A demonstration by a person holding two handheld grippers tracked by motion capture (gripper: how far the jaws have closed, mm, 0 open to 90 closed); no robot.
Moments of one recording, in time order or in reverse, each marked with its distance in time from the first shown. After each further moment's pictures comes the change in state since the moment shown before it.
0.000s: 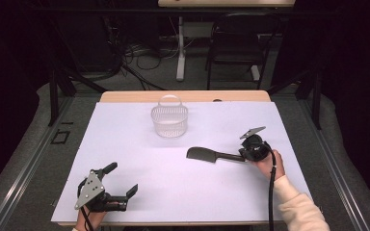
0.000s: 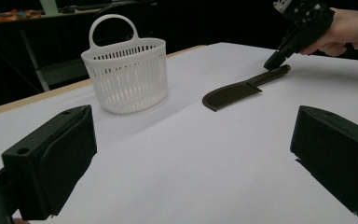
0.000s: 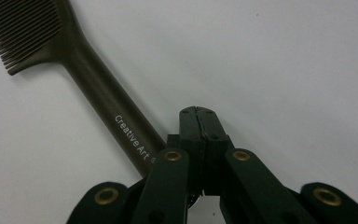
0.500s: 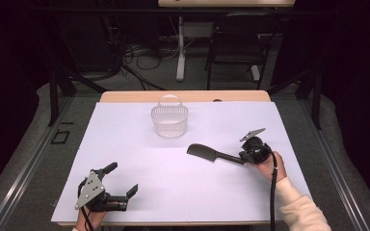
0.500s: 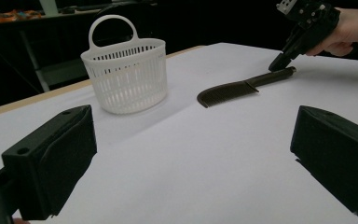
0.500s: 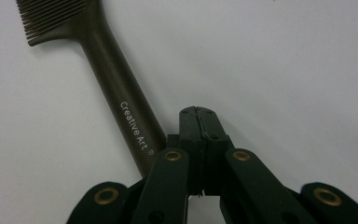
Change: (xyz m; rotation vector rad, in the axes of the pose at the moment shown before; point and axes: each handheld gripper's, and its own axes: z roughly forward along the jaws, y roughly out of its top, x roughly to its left) left arm -0.001 0.000 0.000 0.000 -0.001 -0.003; right arm 0.004 -0.004 -0.004 0.029 0.026 -0.016
